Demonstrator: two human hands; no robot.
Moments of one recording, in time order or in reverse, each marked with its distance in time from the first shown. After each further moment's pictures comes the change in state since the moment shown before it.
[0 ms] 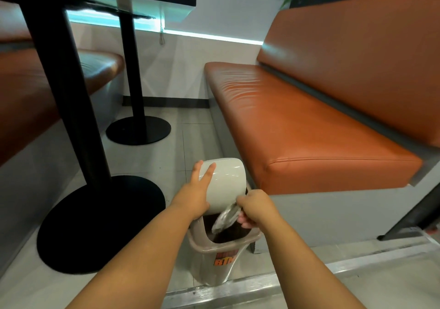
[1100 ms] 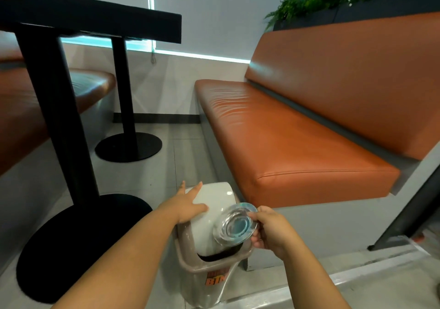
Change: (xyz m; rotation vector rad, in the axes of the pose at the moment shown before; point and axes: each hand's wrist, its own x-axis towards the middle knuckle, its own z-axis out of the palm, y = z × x) left_hand 0.024 -0.008 -0.022 -0.094 -0.361 -0.149; right_hand 0.007 0.041 -0.050 0.377 -0.172 -0.095
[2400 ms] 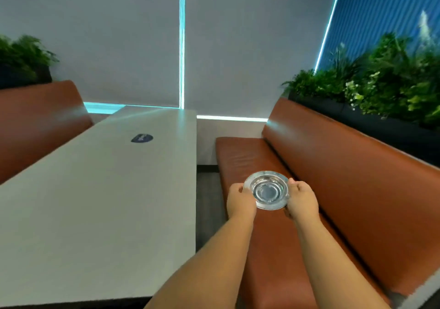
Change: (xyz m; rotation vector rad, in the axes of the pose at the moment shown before) left_hand -0.099 0.332 -0.361 -1.213 0.546 -0.126; right_hand -0.073 -0.473 -0.070 -0.090 0.497 -0.439
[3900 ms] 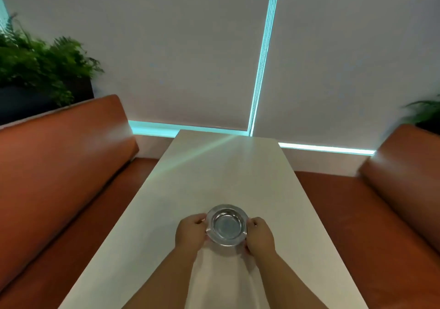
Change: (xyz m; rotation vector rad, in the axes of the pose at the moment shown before) left_hand 0.603 0.075 -0.375 0.199 0.148 -0.024; right_hand 0.191 -0.115 0.671 -0.132 -0.435 0.198
